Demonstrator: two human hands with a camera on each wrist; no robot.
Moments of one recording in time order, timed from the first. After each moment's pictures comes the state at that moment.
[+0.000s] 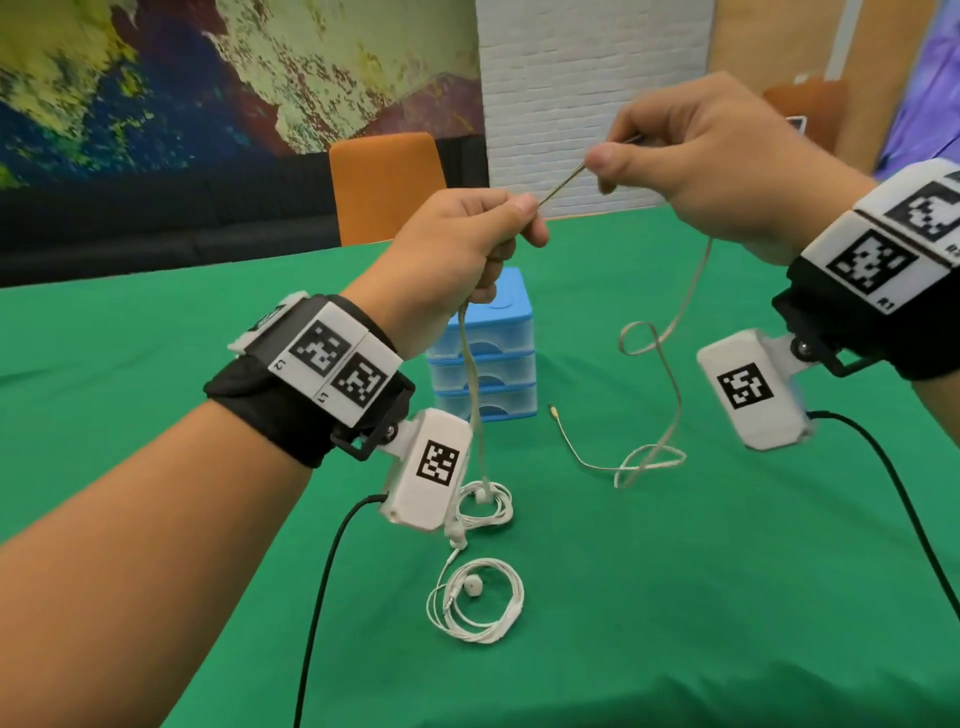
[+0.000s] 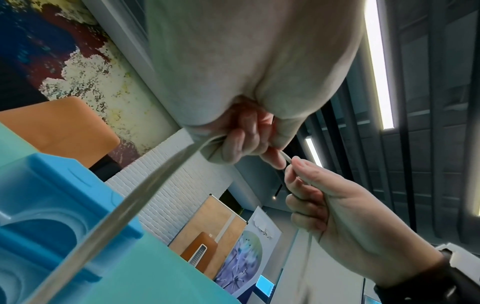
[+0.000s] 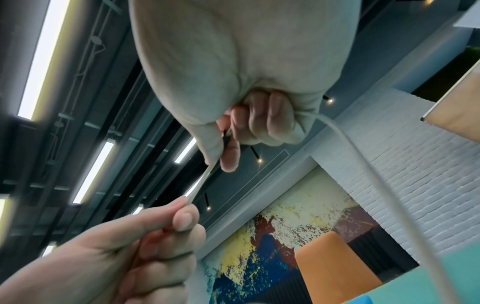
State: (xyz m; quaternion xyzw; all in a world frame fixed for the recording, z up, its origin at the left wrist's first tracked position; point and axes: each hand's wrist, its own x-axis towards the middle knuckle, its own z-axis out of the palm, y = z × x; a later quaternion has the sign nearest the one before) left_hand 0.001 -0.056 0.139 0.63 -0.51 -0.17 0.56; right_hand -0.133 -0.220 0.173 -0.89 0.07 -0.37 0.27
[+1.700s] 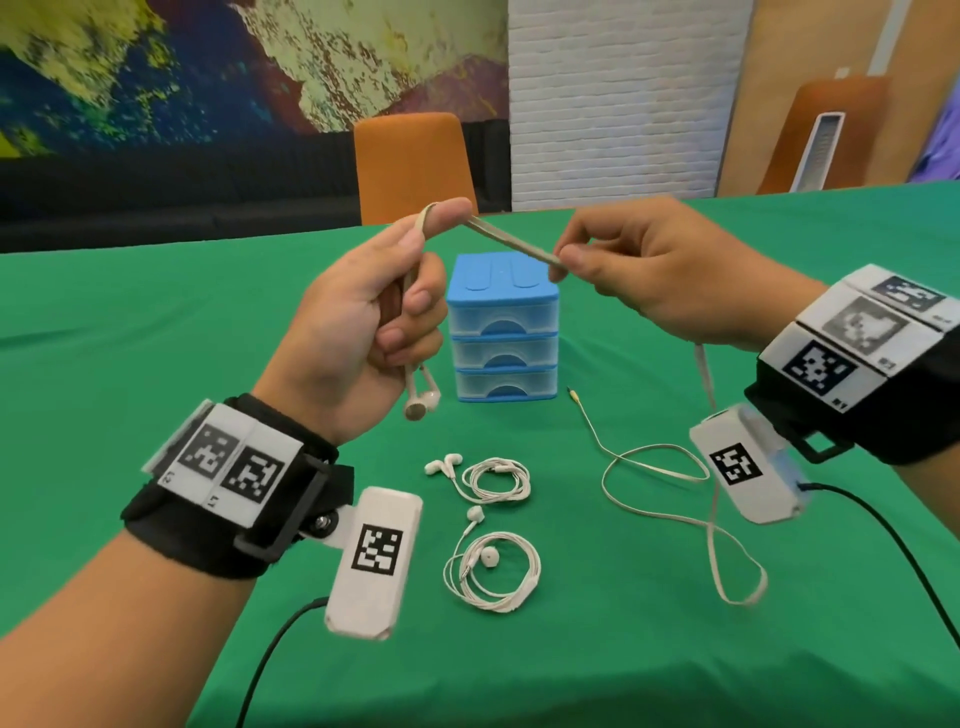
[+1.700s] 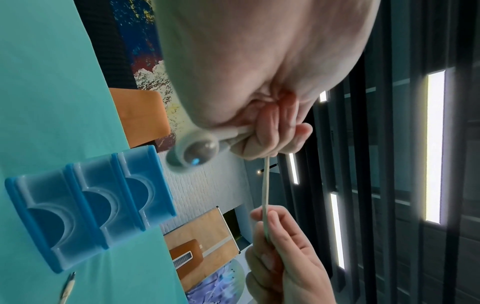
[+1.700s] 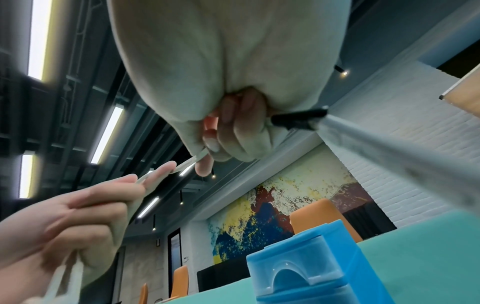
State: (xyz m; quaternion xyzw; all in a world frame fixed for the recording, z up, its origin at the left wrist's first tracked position) left_hand 0.007 0.028 0.093 0.45 -0.41 -0.29 0.74; right_hand -0.122 -0.183 0.116 -0.92 -0.01 -0.24 0.31
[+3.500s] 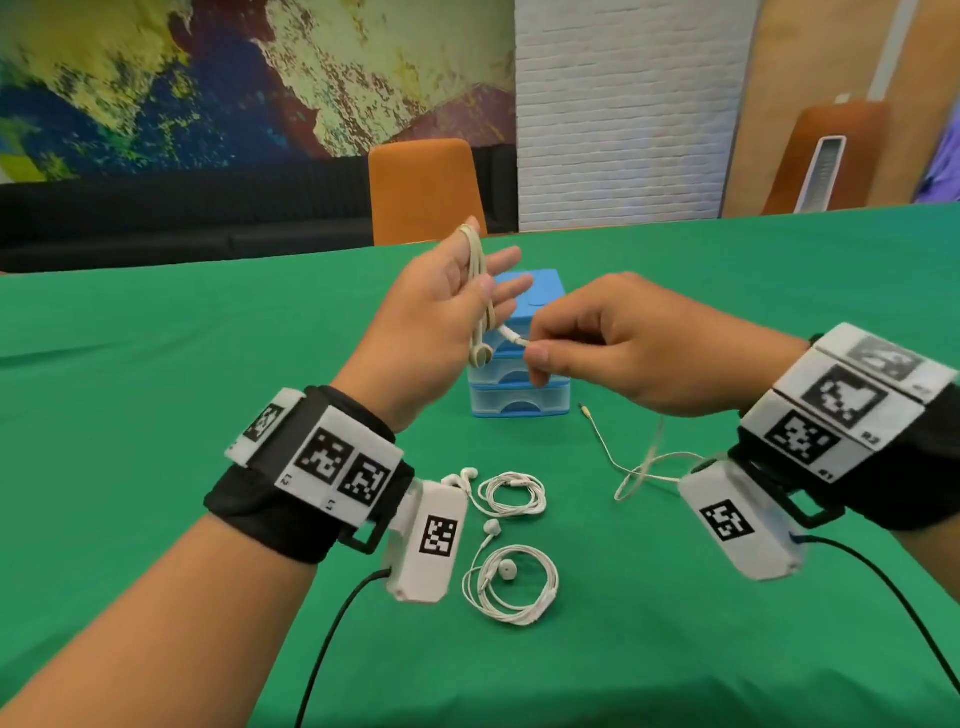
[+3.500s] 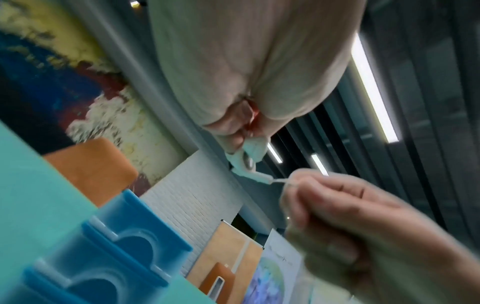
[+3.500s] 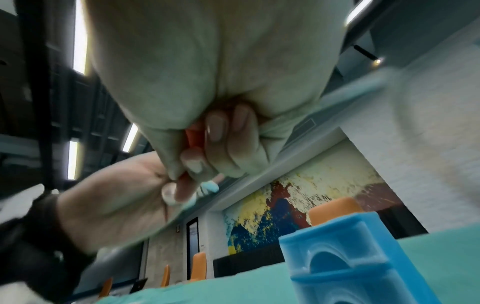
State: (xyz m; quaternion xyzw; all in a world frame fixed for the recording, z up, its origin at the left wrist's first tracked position) left_hand -0.005 0.004 0.097 0.60 -0.46 -0.13 0.64; right_hand -0.125 -0.144 0.107 -0.96 -0.09 -0.15 0.23
